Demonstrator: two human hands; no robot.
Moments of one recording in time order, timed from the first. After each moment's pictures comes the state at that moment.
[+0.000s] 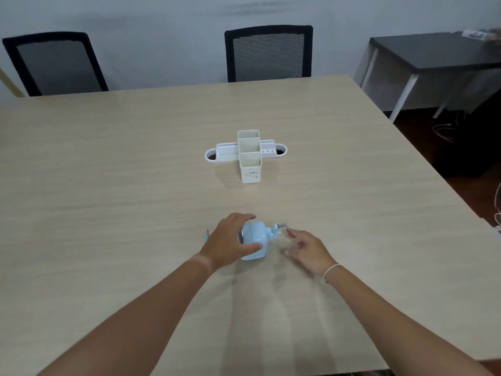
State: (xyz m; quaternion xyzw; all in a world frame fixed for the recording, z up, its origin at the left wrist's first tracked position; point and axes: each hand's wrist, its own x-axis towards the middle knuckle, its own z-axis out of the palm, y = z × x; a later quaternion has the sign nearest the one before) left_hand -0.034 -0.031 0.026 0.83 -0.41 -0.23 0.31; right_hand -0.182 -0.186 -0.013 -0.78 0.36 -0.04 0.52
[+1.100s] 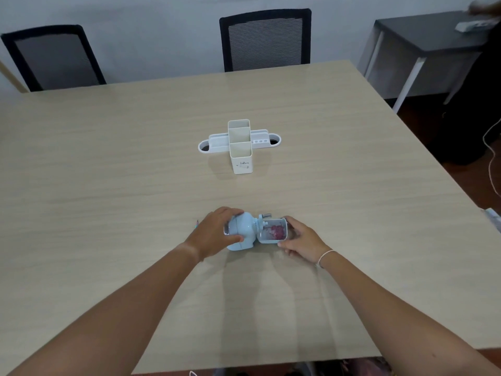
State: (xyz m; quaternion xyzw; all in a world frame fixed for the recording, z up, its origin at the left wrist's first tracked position) left_hand -0.037 -0.038 0.024 0.84 -0.43 -0.21 0.25; right_hand -0.196 -0.216 -0.031 -0.72 0.28 0.00 0.63
